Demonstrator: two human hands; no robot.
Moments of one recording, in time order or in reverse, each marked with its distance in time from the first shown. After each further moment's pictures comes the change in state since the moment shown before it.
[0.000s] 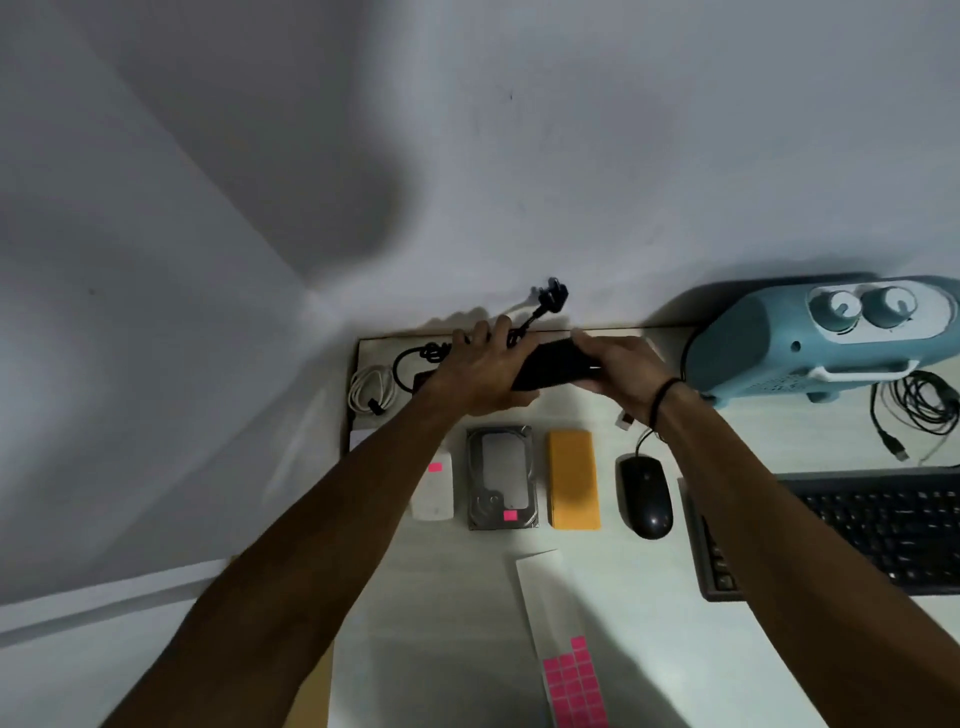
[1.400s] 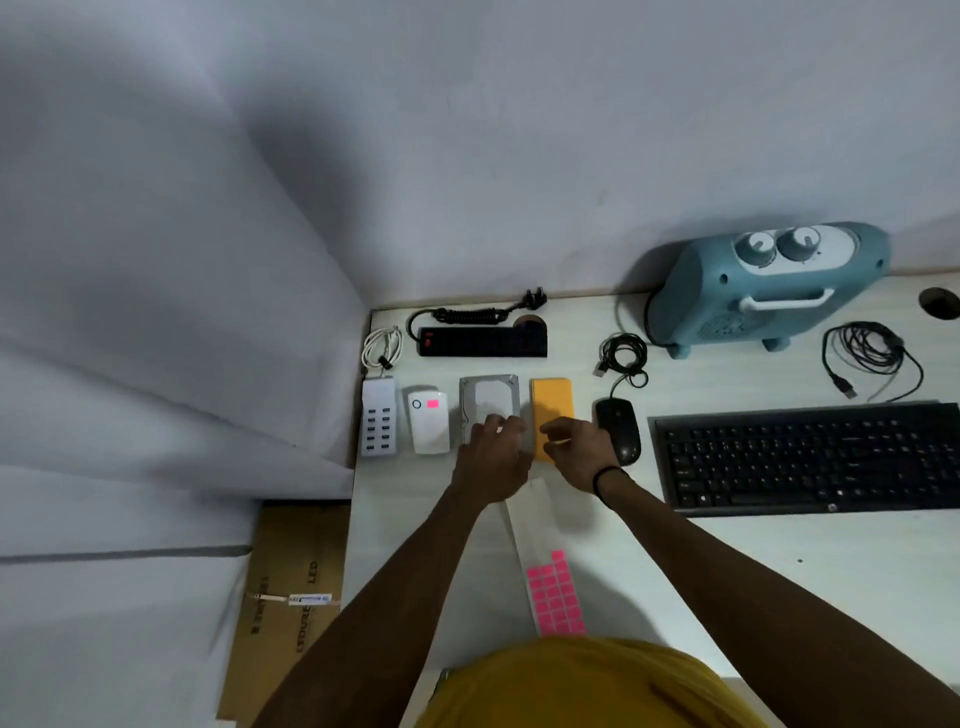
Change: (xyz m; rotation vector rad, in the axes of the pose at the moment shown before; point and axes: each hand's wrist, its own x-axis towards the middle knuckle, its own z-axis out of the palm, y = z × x) left_hand -0.104 0.103 0.092 -0.526 -0.067 -0.324; right_hand -0.057 0.144 -0.007 -0.832 0.062 -0.106
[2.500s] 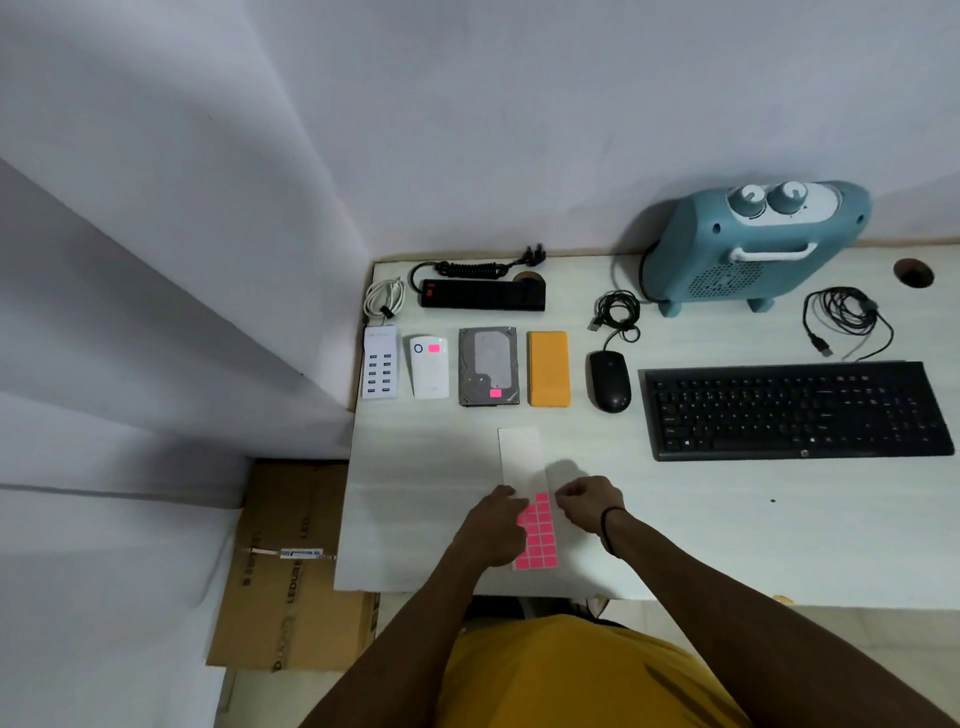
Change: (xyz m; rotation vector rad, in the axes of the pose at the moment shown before) left_hand -0.161 -0.017 0.133 -0.001 -0.385 -0.034; right_hand -0.130 0.115 0.085 0.121 -0.077 0.450
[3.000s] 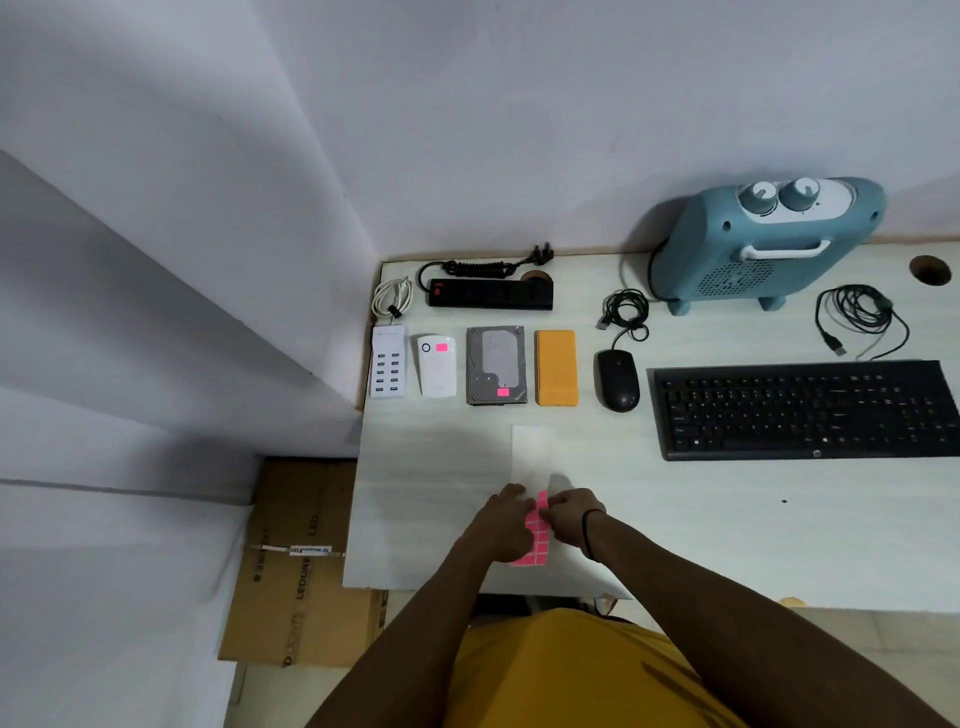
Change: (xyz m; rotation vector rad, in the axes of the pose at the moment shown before) left_hand 0.008 0.004 -0.019 -0.042 -0.018 0.002; right_hand 0.006 -0.016 0.023 0.057 -0.090 0.042
